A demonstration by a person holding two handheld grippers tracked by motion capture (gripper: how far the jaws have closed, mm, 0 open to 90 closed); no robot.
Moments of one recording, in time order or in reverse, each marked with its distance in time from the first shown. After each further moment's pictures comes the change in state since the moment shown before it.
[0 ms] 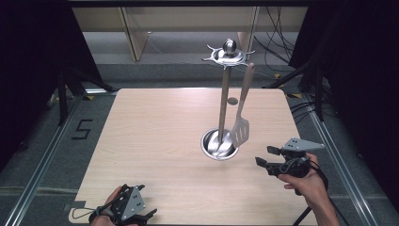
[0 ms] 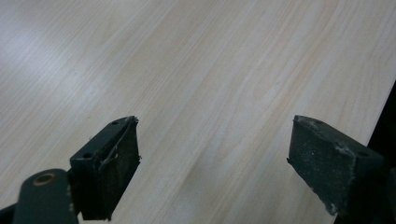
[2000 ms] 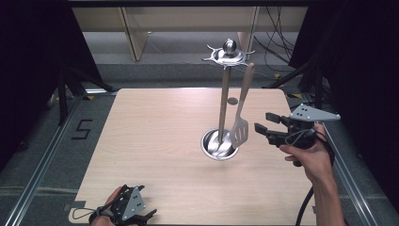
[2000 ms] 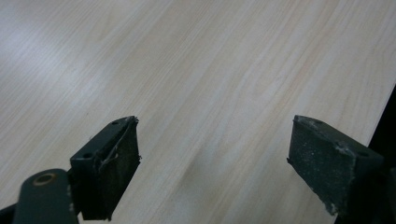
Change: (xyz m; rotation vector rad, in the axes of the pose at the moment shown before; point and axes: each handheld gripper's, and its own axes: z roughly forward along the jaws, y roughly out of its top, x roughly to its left) left arm 0.000 -0.001 0.000 0.016 0.018 0.010; right arm 0.008 0.092 -0.024 -0.228 -0.013 -0.094
